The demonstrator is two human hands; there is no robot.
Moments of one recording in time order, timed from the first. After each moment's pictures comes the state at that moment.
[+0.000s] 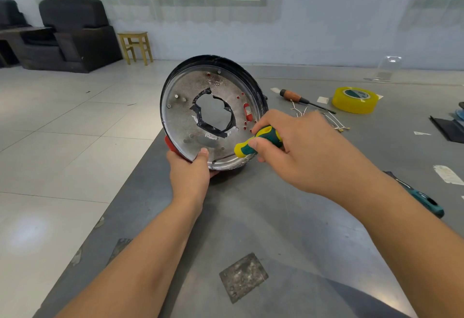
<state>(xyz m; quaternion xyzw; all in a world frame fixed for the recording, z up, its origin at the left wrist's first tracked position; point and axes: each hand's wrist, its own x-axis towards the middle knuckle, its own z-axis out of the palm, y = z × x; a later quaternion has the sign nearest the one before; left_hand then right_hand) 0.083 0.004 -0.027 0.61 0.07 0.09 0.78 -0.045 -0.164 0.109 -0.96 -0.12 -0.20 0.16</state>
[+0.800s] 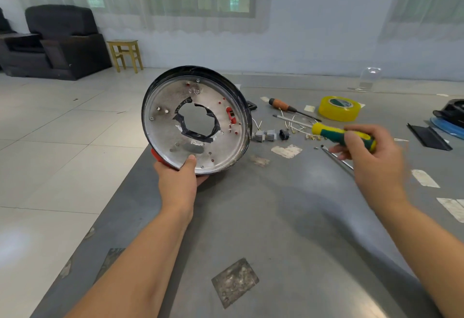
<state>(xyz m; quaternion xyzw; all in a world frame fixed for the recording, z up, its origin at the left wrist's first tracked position) 0.075 0.007 -0.016 0.55 0.09 0.07 0.83 -0.056 -0.281 0.046 -0.72 0.09 -0.41 0.56</state>
